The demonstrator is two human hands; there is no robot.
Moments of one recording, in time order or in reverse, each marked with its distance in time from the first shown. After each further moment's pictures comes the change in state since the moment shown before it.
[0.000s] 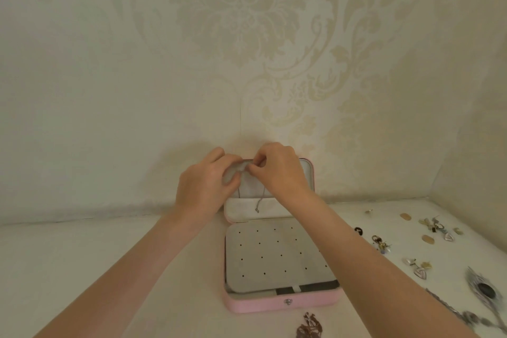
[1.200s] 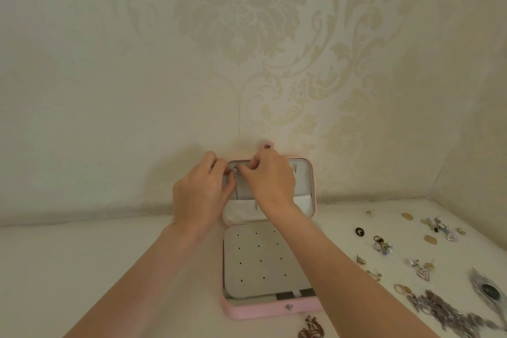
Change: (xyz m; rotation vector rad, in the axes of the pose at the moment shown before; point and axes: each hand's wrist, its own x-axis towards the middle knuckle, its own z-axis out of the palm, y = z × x) left_hand -0.011 -0.005 0.014 0.368 0.202 0.036; right_hand -0.009 -0.013 0.021 0.084 0.093 0.207
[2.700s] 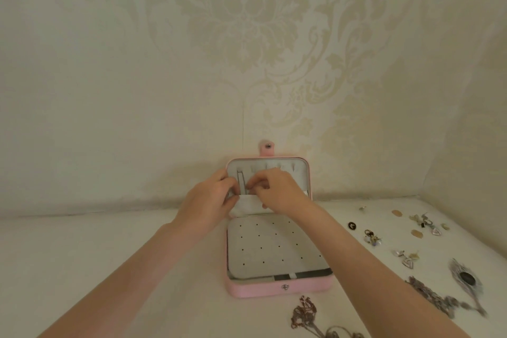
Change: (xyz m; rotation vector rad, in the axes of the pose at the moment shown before) left_hand -0.011 -0.001 -0.026 -0.364 -0.543 -0.049; right_hand -0.016 0.024 -0.027 0.005 -0.425 -0.180
